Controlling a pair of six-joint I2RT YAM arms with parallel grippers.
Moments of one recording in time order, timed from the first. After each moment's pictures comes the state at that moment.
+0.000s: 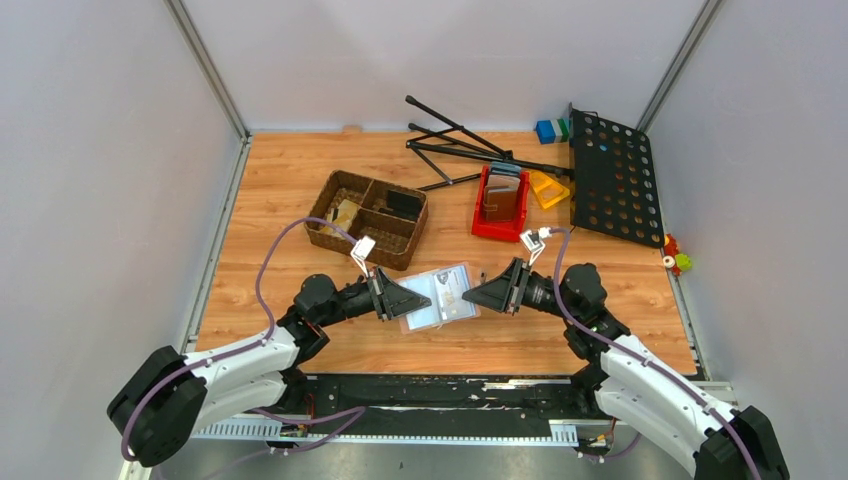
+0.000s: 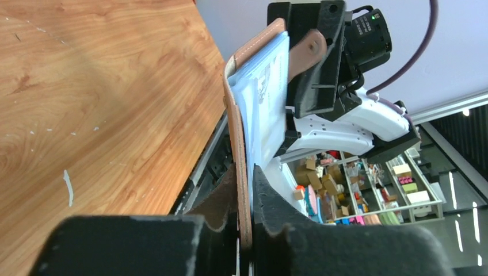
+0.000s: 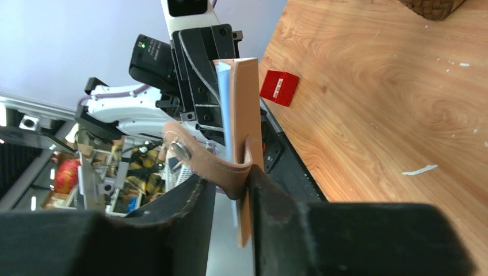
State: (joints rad) left arm -0.73 0.96 0.19 0.81 0.50 -1.09; right arm 0.56 0.74 0.28 0.44 -0.65 1.11
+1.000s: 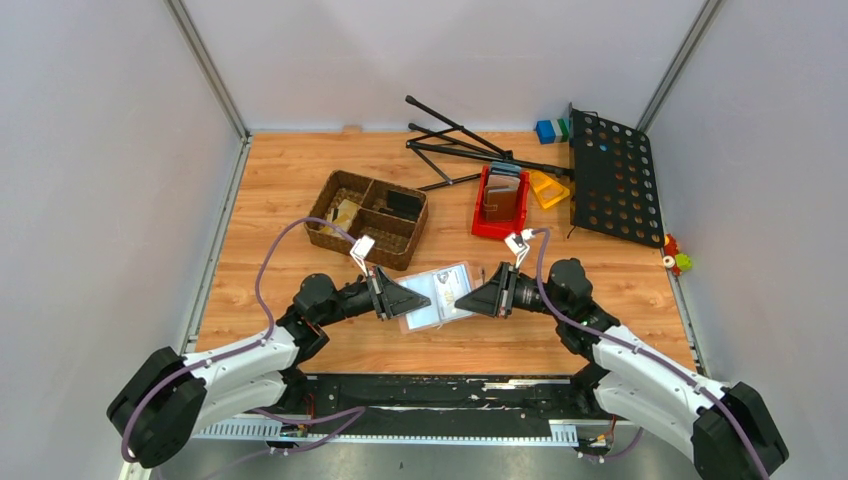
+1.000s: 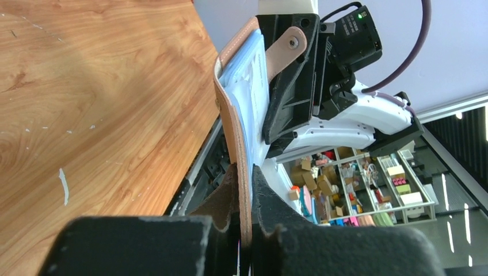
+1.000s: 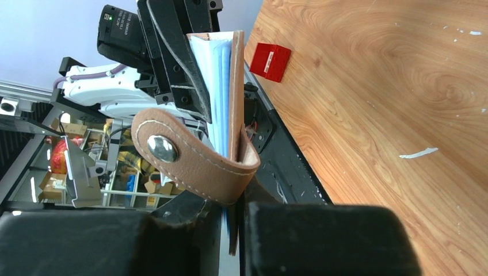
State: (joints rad) left arm -0.73 0.96 0.20 0.81 0.51 -1.10; right arm 0.61 0.86 0.30 0.43 -0.69 1.05
